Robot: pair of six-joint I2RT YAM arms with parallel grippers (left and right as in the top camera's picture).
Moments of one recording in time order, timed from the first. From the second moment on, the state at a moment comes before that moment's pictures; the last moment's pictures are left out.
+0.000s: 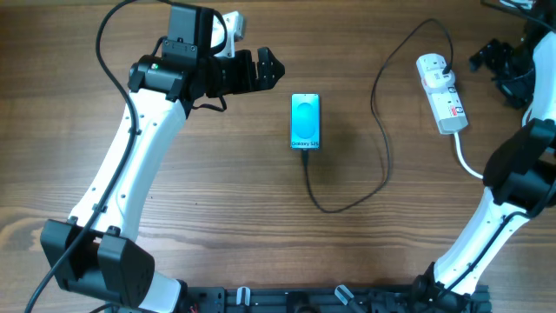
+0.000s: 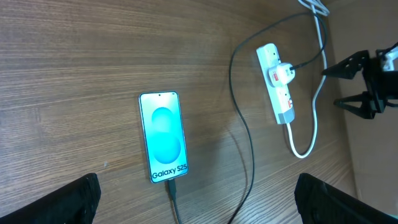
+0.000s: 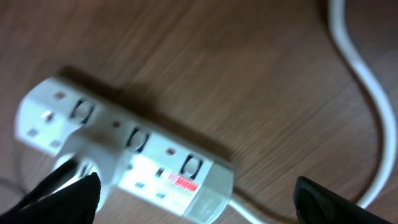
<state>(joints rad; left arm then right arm) -0.26 1.68 1.57 -0.78 0.47 -0.38 -0.37 2.28 2.15 -1.27 0.04 0.52</state>
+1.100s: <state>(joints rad) -0.26 1.68 1.57 -0.78 0.47 -0.38 -0.38 2.36 1.99 -1.09 0.00 0.45</state>
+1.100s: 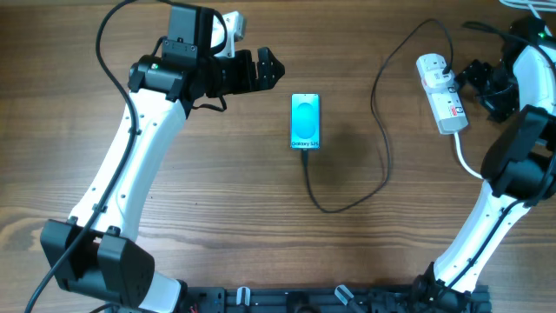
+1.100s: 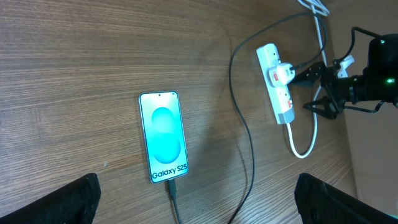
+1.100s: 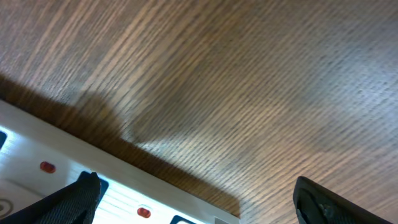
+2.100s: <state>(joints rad) -0.26 1.68 1.57 -0.78 0.47 -0.38 -0.38 2.36 1.99 -1.08 -0.03 0.40</state>
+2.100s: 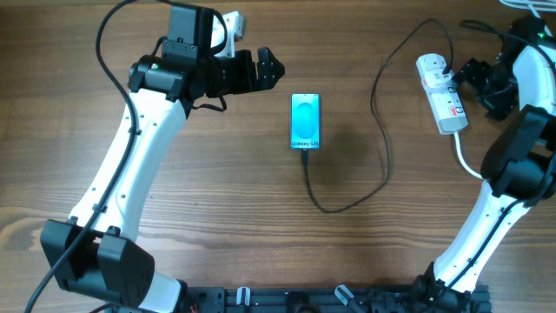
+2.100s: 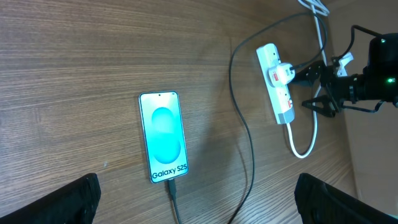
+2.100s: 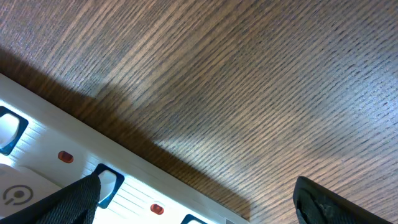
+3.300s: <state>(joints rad) -0.26 1.68 1.57 -0.78 0.47 -0.38 -0.38 2.36 1.95 -1.04 -0.08 0.40</state>
